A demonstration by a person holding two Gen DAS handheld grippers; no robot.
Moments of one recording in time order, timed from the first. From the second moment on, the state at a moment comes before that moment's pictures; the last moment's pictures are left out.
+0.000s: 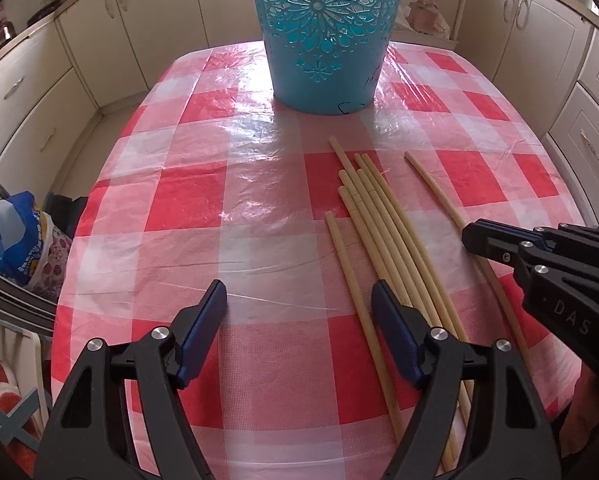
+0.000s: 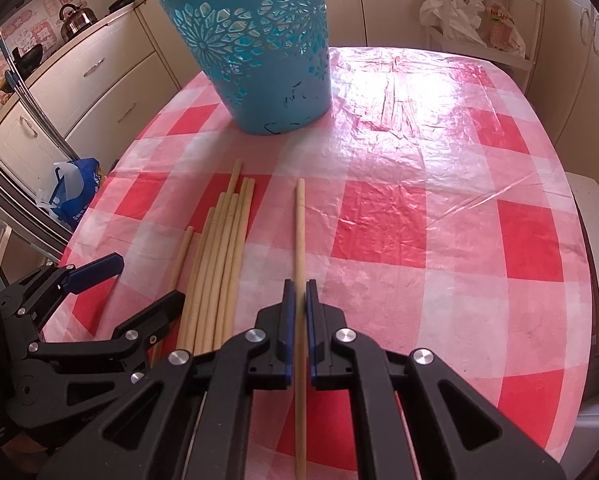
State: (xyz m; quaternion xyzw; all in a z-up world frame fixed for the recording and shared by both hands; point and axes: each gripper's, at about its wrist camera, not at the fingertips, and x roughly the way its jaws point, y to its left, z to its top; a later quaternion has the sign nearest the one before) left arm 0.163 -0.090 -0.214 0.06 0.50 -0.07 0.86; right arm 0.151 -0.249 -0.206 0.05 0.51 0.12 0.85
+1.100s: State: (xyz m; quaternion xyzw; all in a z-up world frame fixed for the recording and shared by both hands) left arm 0.171 -0.076 -0.130 0.03 0.40 -0.16 0.90; right arm 0.161 -0.300 -0.195 0.25 0.46 0.14 0.84
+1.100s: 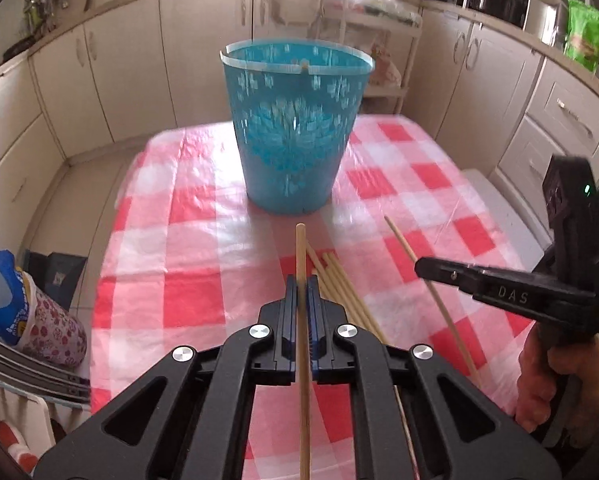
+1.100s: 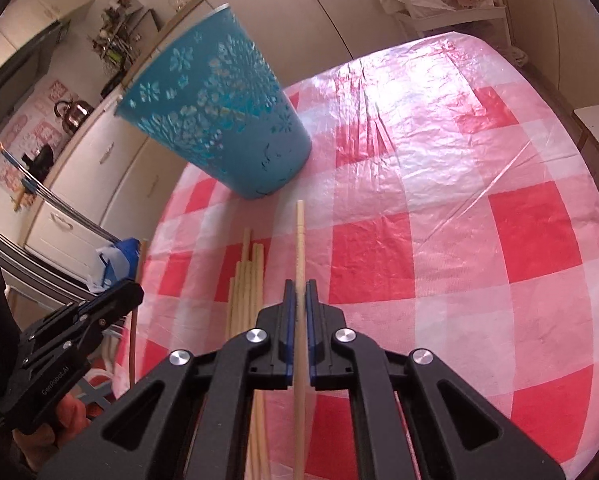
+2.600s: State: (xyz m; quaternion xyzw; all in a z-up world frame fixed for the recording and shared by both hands) left arm 0.321 -0.088 -0.037 -0.09 0.11 -0.09 0.99; right arm 0.146 -0.321 -0.129 0.29 0.29 0.13 0.90
